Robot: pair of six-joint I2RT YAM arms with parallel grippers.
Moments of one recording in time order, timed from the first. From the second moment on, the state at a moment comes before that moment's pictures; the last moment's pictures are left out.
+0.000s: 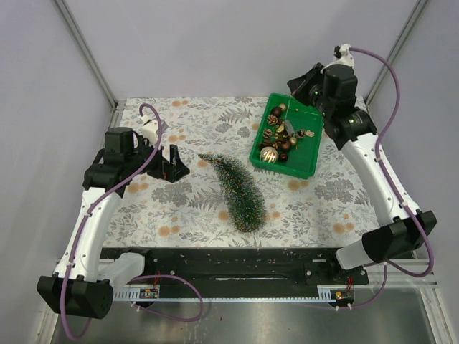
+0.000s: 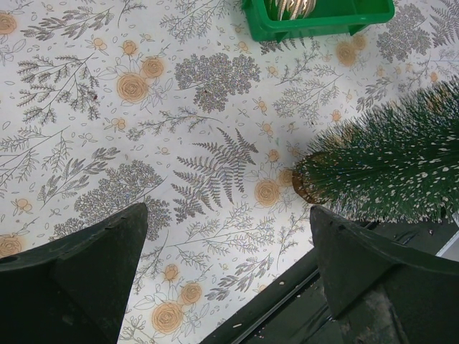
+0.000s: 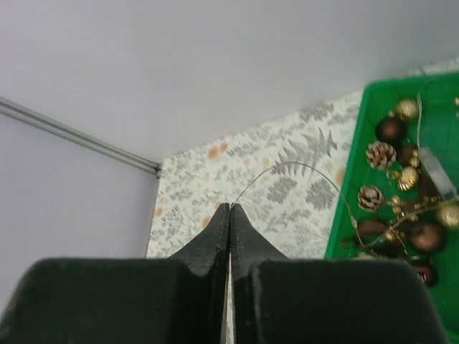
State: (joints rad) left arm -0.11 1.03 1.12 -0.77 0.56 0.02; right arm 0.32 1.48 1.60 -0.32 0.07 0.73
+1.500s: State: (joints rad) left arm -0.27 1.37 1.47 -0.31 0.62 -0.09; right arm 0.62 1.64 2.54 -0.20 -0.66 0.60
